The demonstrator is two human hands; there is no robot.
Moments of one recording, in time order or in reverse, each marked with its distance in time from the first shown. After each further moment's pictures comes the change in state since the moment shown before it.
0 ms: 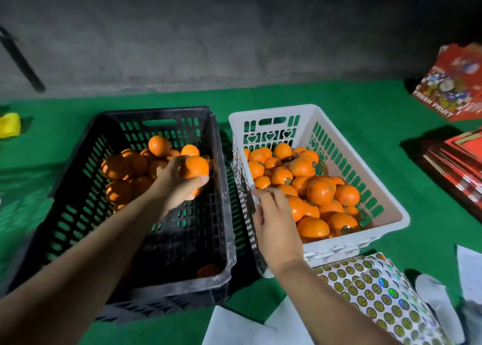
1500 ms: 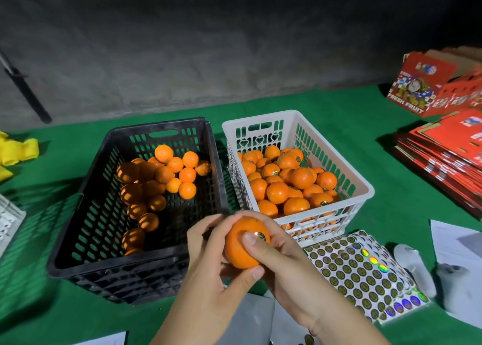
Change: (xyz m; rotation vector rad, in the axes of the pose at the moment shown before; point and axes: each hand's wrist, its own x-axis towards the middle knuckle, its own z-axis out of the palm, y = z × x) left_hand -0.282 0.012 0.062 -0.102 -0.079 0.508; right_hand -0.107 -0.107 -0.119 1.244 -0.381 0.487
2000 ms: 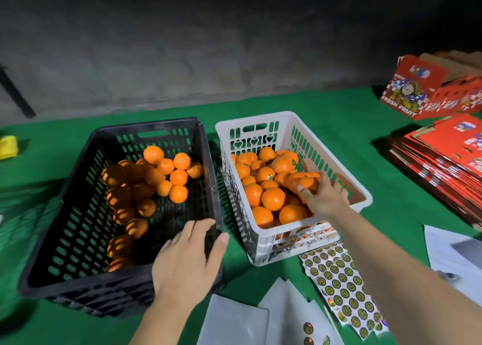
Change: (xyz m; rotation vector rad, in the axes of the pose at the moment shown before) left_hand 0.060 -0.069 -0.012 0.945 0.061 -0.093; right_hand 0.141 -0.019 -0.189 -1.277 0.658 0.323
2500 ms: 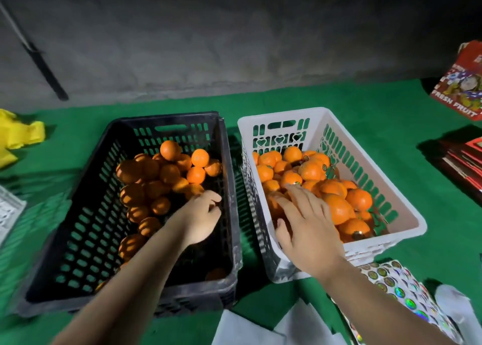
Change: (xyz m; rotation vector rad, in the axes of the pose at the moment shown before) left_hand 0.144 -0.057 0.026 -0.383 -0.471 -0.268; right_hand -0.034 -0.041 0.078 -0.241 0.319 -0.831
